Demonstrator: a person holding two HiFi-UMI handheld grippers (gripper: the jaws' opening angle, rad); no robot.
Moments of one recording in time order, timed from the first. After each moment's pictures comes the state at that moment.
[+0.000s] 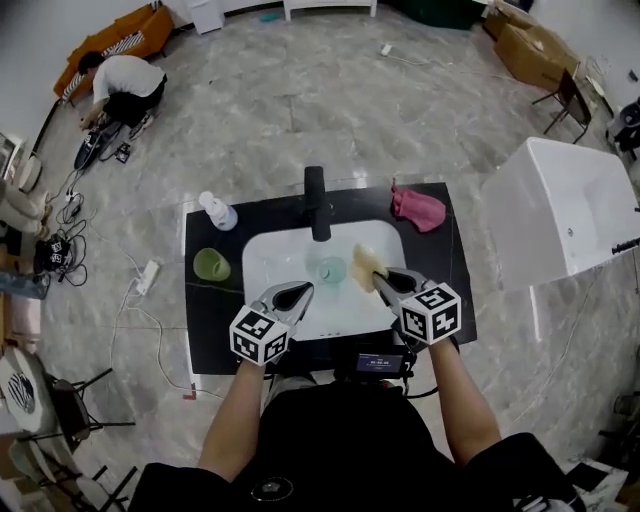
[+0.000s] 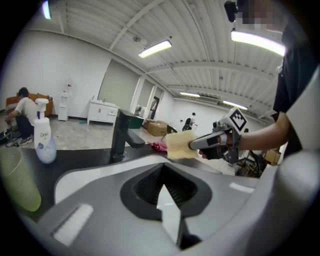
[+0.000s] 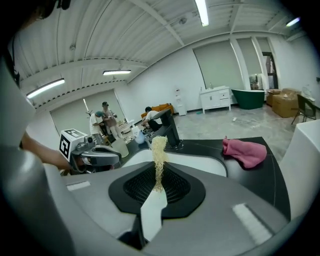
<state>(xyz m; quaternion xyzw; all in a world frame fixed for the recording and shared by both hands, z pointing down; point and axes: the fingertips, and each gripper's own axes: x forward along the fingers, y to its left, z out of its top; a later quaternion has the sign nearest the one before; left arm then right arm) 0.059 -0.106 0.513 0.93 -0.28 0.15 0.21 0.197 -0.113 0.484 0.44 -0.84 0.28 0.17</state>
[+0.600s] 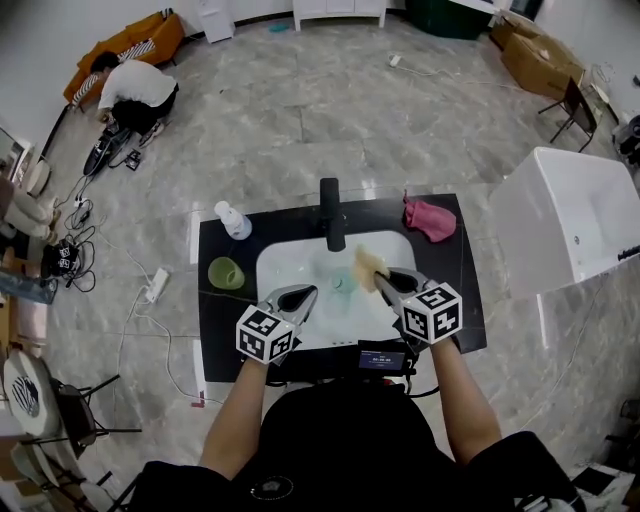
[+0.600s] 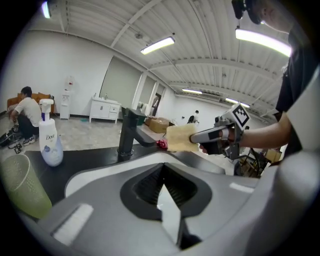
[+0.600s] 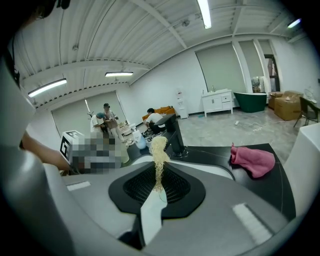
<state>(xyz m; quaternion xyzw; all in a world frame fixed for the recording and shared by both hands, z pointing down) 0.035 -0.126 0.520 0.92 -0.29 0.16 0.22 0.171 -0.138 0.478 0.43 -0.85 0.27 0.16</state>
